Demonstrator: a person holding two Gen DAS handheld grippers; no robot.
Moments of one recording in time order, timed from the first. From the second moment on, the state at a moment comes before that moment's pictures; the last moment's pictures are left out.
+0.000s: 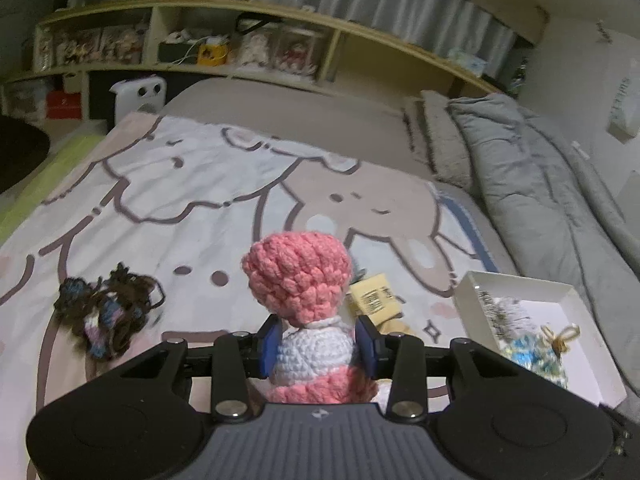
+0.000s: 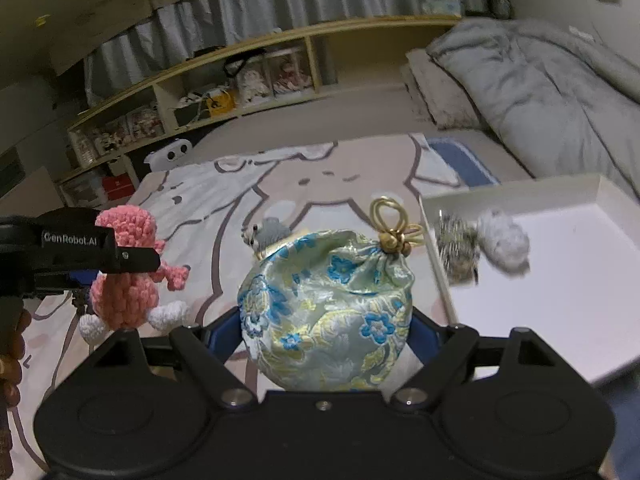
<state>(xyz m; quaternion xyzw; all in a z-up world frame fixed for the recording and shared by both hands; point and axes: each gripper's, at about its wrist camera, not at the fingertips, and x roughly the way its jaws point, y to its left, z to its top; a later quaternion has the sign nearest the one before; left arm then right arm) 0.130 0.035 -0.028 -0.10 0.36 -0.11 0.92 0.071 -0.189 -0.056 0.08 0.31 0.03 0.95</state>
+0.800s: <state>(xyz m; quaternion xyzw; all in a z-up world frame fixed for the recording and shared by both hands) 0.126 -0.052 0.001 -0.09 0.33 -0.21 0.92 0.066 -0.336 -0.004 0.03 0.32 0.03 0.95</state>
